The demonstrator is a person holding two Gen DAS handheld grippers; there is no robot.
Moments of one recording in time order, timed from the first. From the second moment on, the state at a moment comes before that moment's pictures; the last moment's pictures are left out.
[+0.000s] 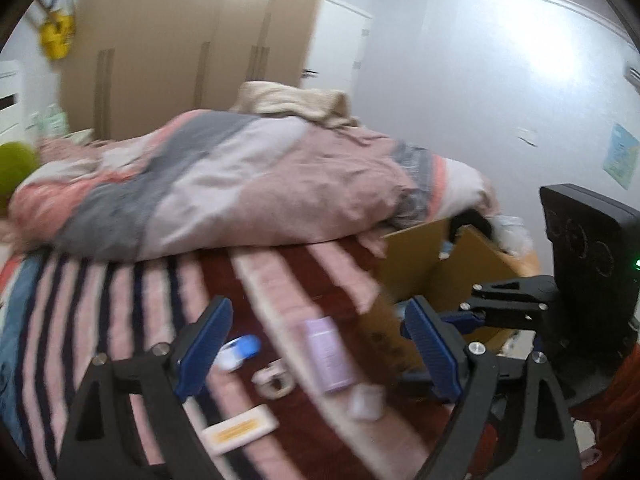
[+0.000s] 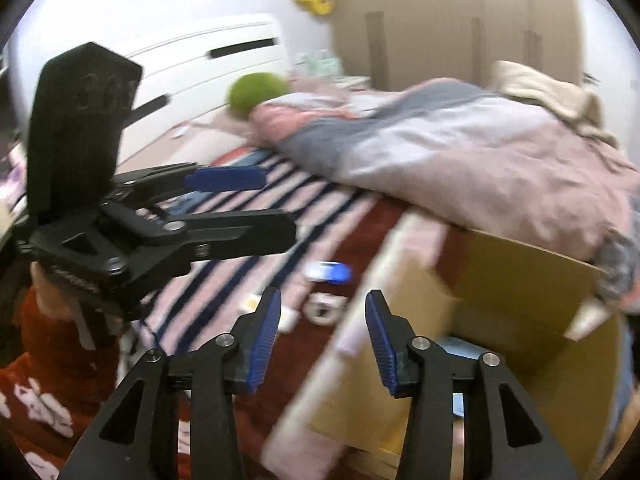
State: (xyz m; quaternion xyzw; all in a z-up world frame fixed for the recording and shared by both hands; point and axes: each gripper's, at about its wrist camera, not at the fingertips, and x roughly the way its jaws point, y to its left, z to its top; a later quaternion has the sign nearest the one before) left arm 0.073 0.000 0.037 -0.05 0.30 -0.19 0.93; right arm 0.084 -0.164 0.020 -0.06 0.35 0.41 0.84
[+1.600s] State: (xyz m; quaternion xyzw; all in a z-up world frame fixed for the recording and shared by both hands) left arm 0.042 0.062 -0.020 -0.12 0.34 -0.21 0.91; right arm 0.067 -0.056 -0.037 -0.15 0.33 0.48 0.80
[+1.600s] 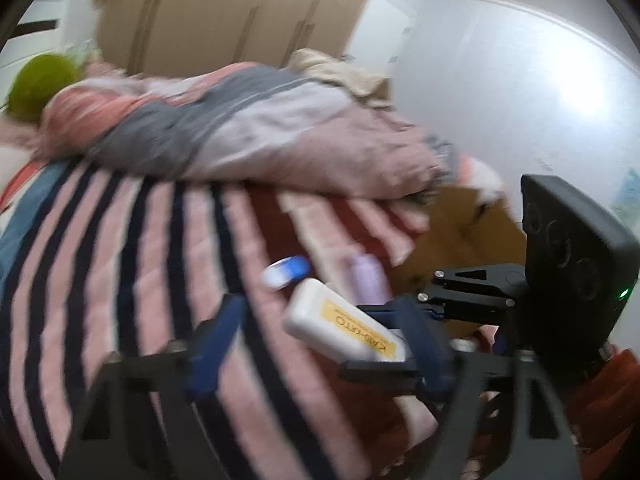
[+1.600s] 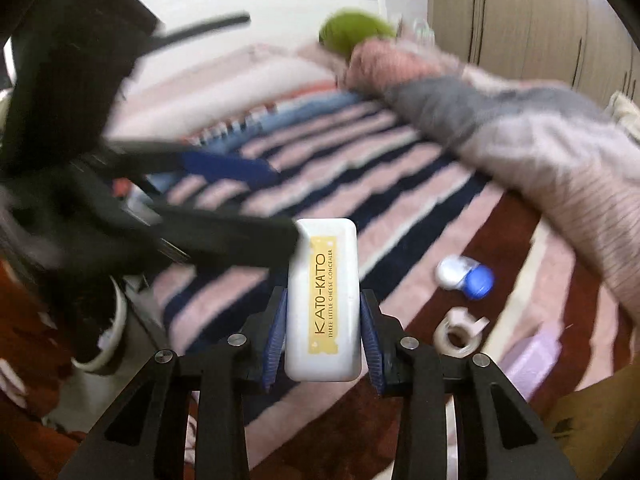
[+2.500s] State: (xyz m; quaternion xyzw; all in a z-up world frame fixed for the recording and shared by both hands) left arm 0.147 -0.206 0.020 0.05 0.37 -0.37 0.85; right arm 0.103 -0.298 -0.004 -0.11 0.35 0.21 0.90
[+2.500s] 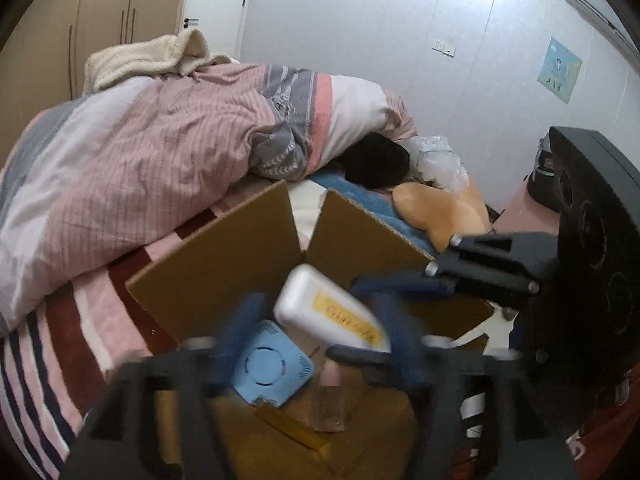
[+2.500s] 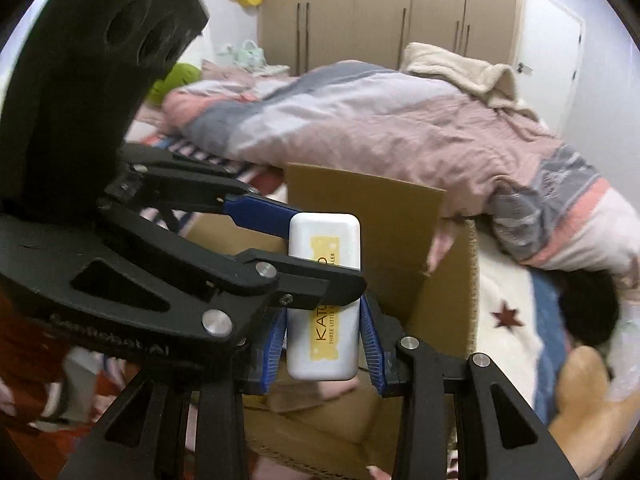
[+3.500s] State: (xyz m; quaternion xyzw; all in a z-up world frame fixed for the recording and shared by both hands) left arm 0.046 0.081 -0.006 -0.09 0.31 -0.14 0.94; right arm 0.051 -0.069 -0.020 -0.13 0.34 0.46 0.81
